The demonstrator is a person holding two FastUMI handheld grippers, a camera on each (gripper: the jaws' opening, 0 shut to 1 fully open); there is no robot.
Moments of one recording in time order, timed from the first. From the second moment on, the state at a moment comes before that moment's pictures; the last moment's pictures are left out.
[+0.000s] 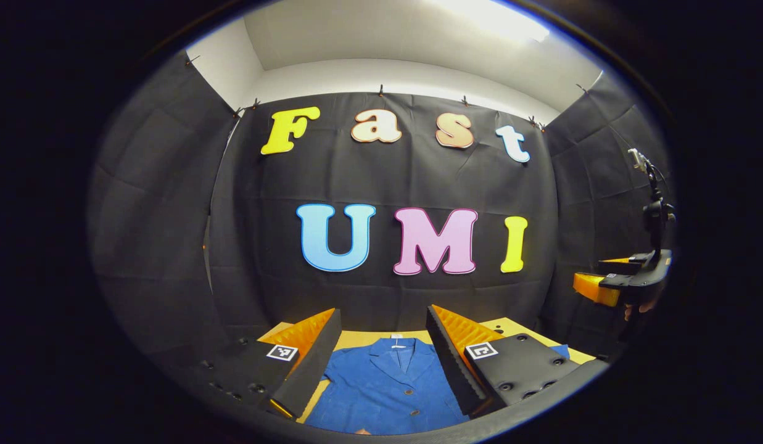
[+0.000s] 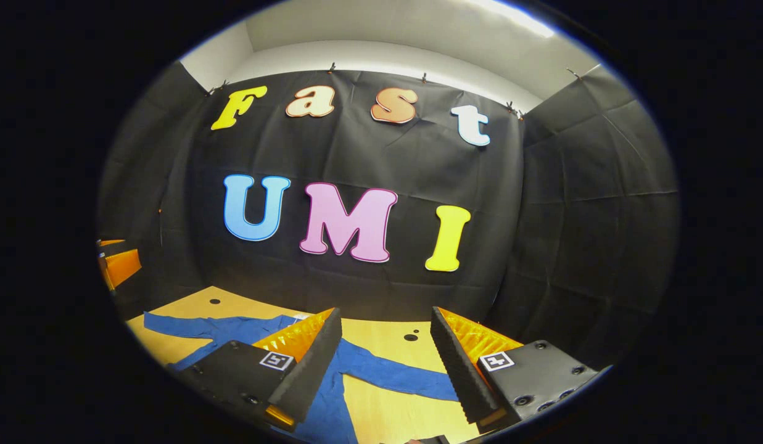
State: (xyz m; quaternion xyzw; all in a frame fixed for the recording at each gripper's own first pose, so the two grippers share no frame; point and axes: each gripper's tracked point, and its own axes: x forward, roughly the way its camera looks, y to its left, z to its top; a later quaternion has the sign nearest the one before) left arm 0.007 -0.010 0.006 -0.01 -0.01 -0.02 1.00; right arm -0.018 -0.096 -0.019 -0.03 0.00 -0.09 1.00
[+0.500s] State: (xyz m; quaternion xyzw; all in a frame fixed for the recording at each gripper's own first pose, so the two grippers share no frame) left arm 0.028 -0.037 0.001 0.00 -0.01 -0.04 1.00; right arm 0.007 -0.194 -0.107 -0.04 0.07 -0.11 0.99
